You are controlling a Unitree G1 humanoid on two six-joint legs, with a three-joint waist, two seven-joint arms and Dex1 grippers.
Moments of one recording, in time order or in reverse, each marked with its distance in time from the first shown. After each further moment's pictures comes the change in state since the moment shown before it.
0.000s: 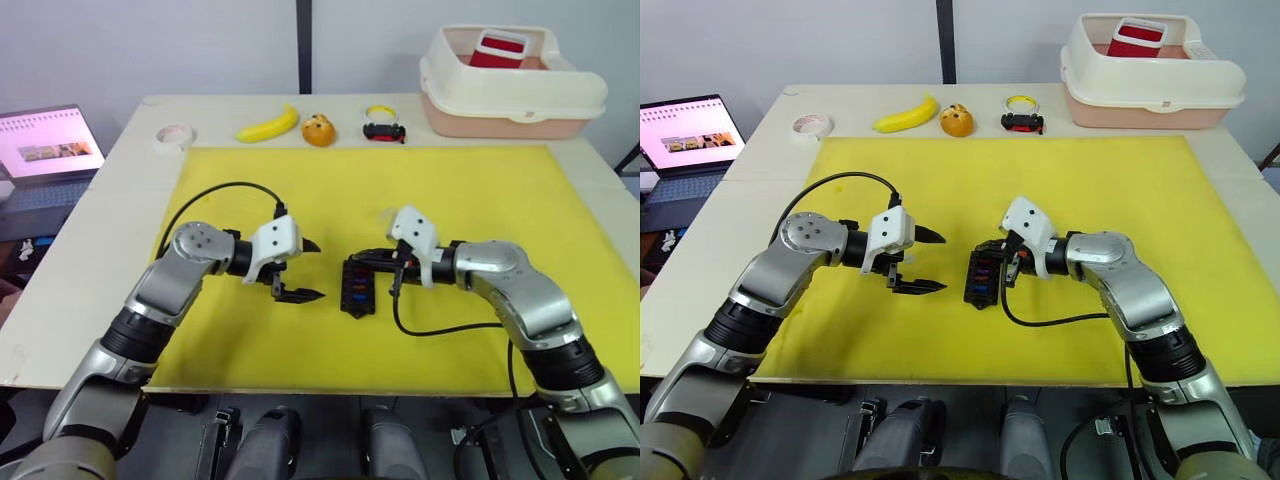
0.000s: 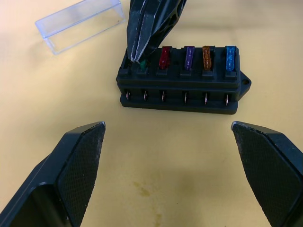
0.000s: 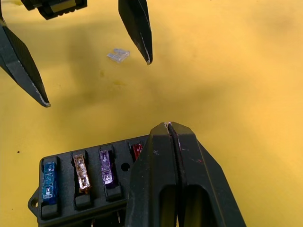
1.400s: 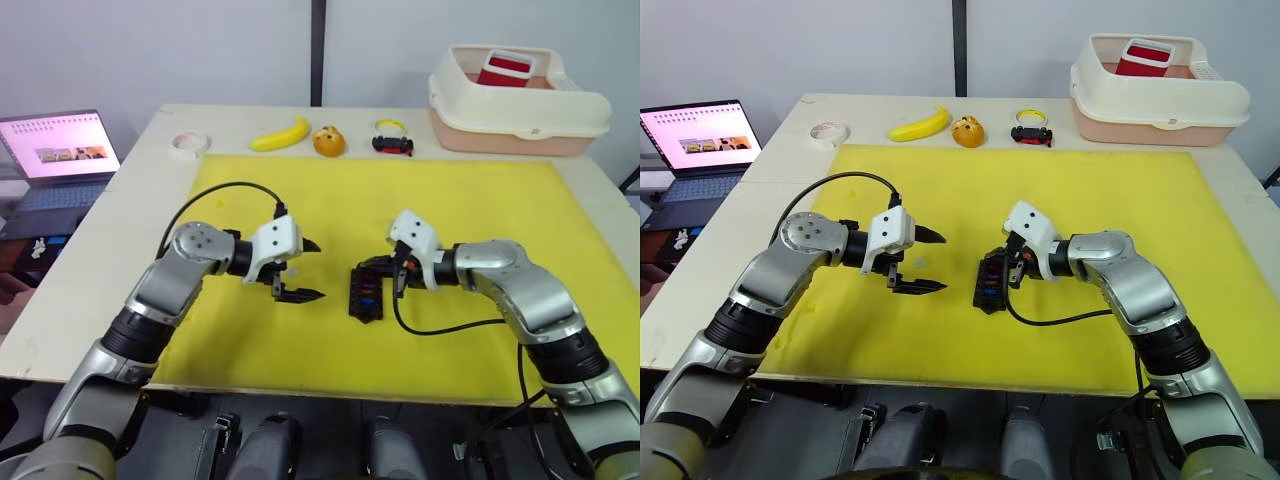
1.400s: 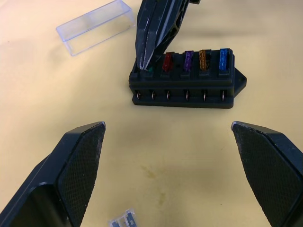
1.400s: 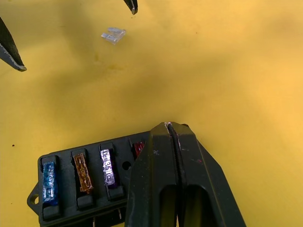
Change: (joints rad) left arm 0.000 -0.001 0.000 0.000 0.000 -0.002 0.001; right arm -0.025 -0.040 0.041 0.025 -0.007 0.129 0.006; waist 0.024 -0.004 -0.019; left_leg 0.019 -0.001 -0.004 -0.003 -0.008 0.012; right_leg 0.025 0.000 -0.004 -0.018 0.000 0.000
